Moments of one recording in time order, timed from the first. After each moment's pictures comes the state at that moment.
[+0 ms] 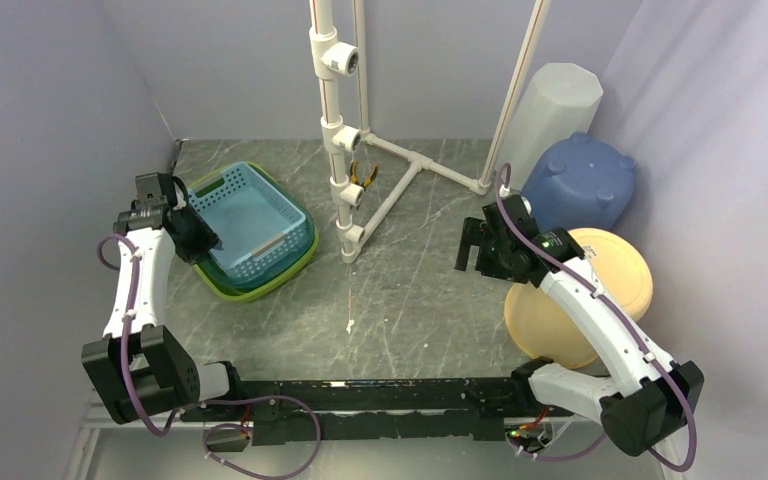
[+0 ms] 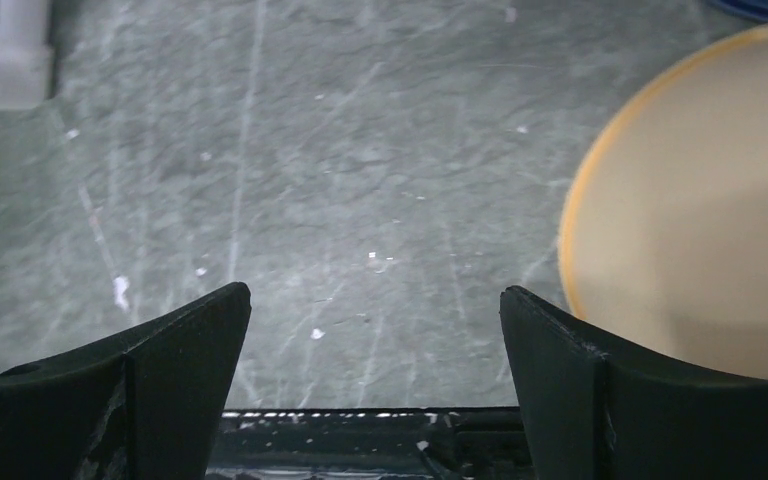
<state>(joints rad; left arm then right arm) 0.27 1.28 1.13 -0.89 0.08 -0.47 0.44 1.09 1.06 -0.99 0.21 0.61</state>
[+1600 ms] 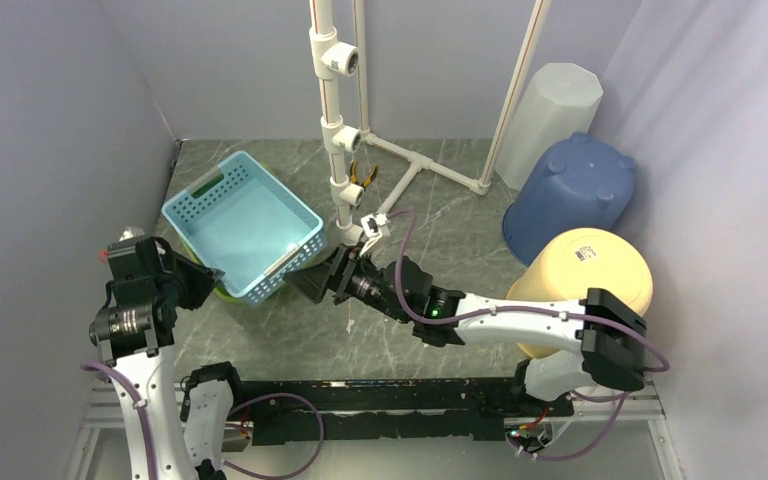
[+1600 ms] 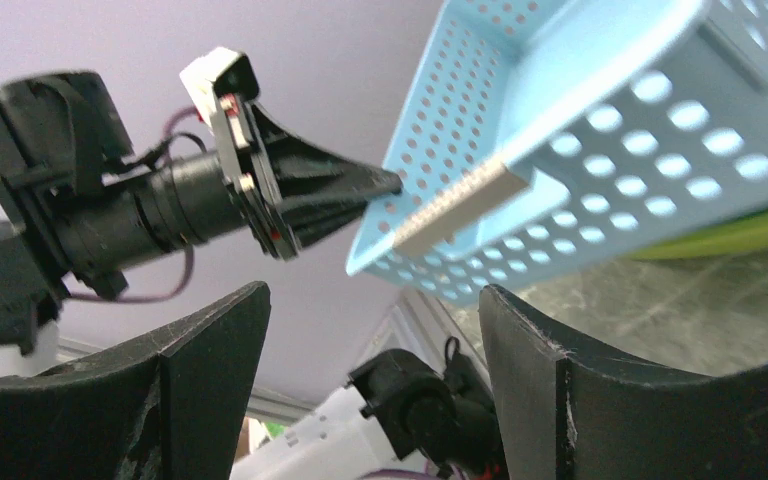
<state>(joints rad) 0.28 0.68 1.09 -1.14 0.17 -0.83 1.23 1.38 0.86 0.56 0.18 0.94</state>
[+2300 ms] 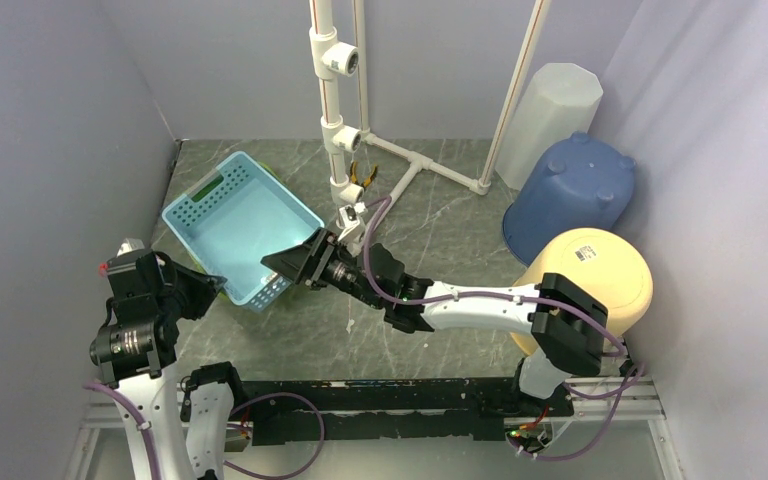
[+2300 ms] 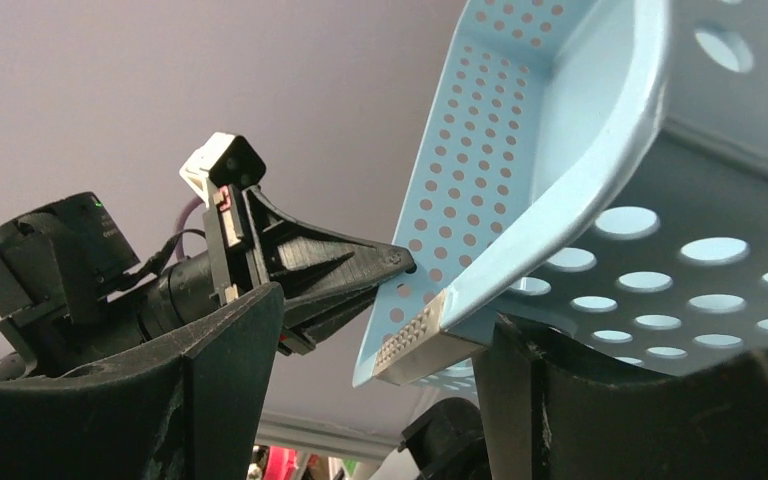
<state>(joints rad) 0.27 0.59 1.06 -1.18 0.18 -0.88 1.19 1.61 1.02 0.68 0.12 1.14</state>
